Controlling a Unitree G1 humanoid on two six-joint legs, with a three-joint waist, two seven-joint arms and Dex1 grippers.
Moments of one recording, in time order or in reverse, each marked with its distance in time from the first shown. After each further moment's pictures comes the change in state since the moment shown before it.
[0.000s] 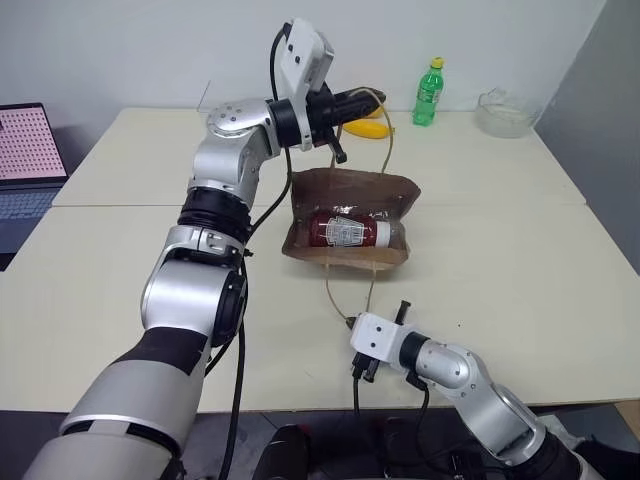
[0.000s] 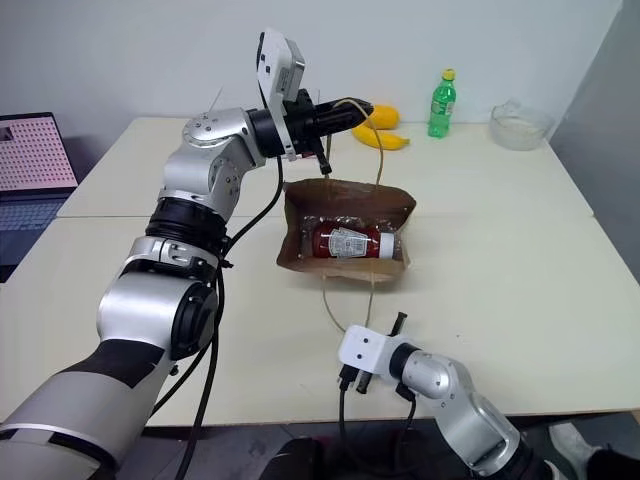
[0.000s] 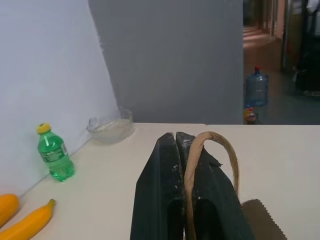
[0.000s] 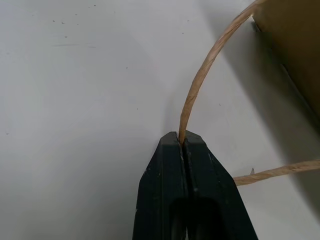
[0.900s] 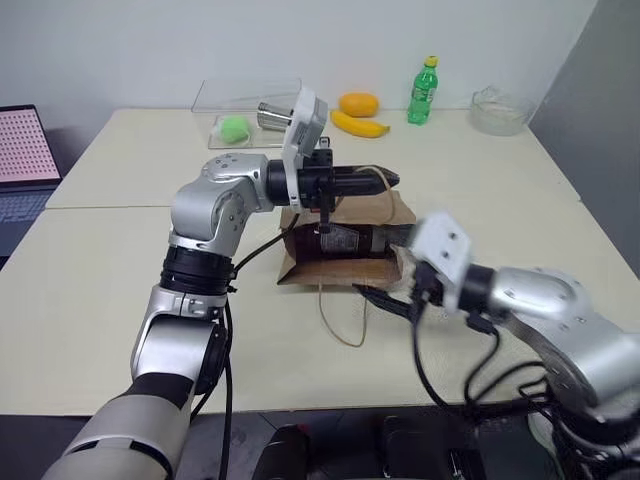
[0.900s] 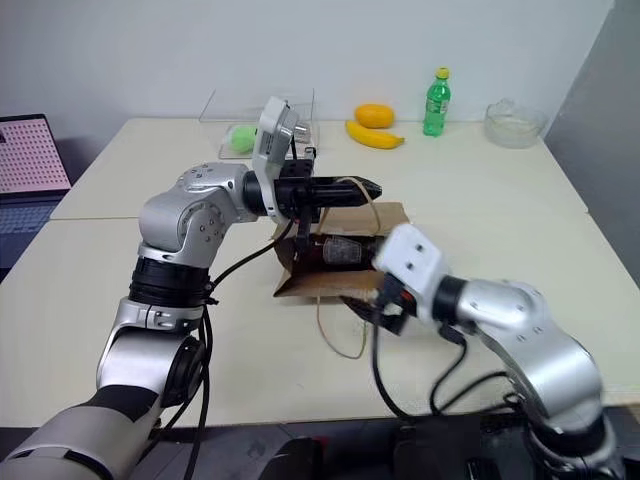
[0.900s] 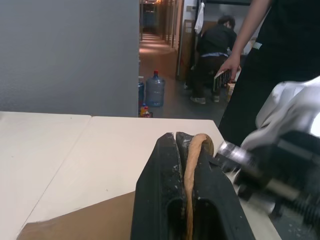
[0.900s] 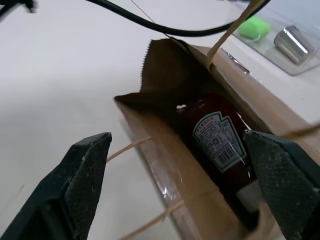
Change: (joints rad) left arm 0.245 0.054 -0.048 -0.499 -0.195 0.446 -0.126; right arm -0.453 0.019 -0.341 -0.254 0.528 0.607 0.099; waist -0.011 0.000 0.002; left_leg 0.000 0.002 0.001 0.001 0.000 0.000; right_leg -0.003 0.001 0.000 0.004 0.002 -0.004
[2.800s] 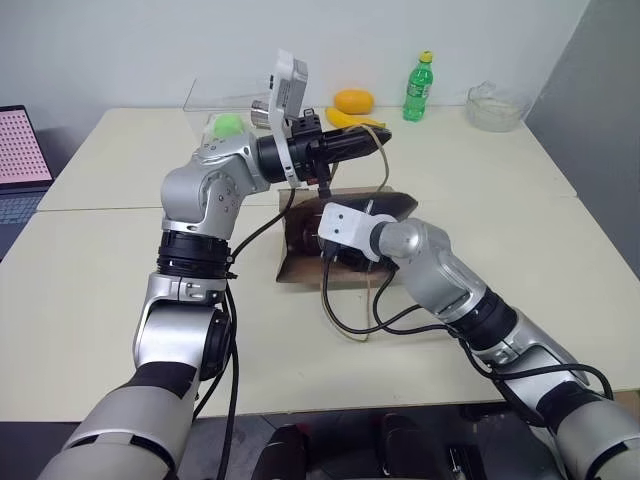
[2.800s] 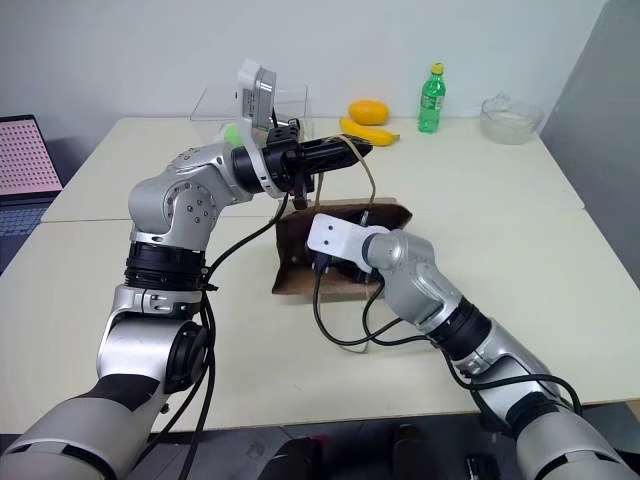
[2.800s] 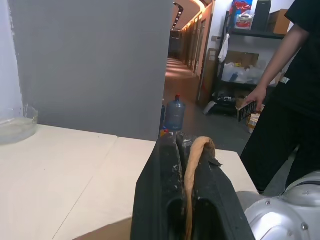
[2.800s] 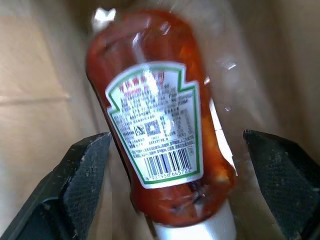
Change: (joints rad) left arm -0.062 -0.014 0.086 0.082 -0.045 0.014 0.106; right arm -0.347 0.112 0.447 0.785 -0.658 -0.380 0.068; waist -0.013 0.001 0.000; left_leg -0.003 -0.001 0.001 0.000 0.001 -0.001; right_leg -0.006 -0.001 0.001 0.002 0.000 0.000
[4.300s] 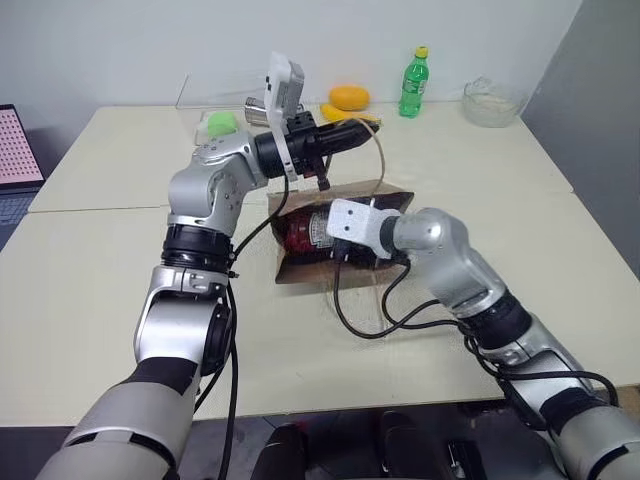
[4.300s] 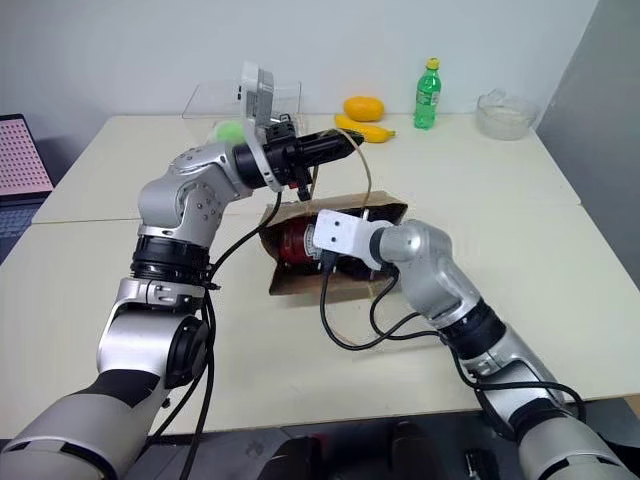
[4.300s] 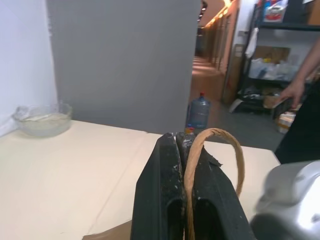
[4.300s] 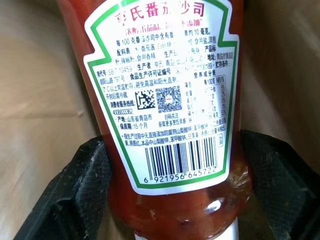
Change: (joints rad) left arm -0.047 -0.007 0.000 0.176 0.090 -0.183 0.041; right arm 0.052 -0.024 -0.192 -0.178 0.063 -0.060 0.237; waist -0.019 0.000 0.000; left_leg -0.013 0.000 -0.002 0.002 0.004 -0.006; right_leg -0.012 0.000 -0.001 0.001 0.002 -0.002
